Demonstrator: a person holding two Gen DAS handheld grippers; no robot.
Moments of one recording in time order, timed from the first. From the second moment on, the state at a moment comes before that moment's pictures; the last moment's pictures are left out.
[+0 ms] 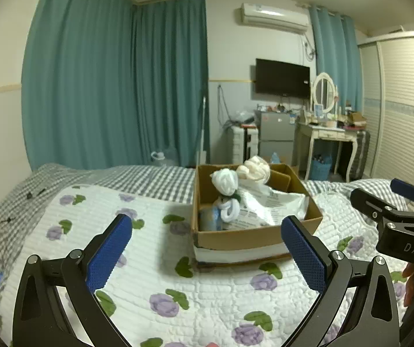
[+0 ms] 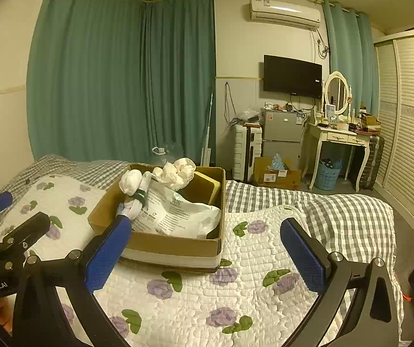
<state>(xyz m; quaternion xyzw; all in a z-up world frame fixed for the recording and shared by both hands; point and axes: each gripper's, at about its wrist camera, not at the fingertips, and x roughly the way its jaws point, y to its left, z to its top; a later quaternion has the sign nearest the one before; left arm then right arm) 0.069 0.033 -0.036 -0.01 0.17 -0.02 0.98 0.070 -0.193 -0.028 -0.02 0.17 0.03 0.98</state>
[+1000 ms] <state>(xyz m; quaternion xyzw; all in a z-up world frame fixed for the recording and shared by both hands) 0.069 0.036 -0.039 -0.01 0.18 -0.02 0.98 0.070 -0.188 -0.032 -0.04 0.17 0.02 0.98</state>
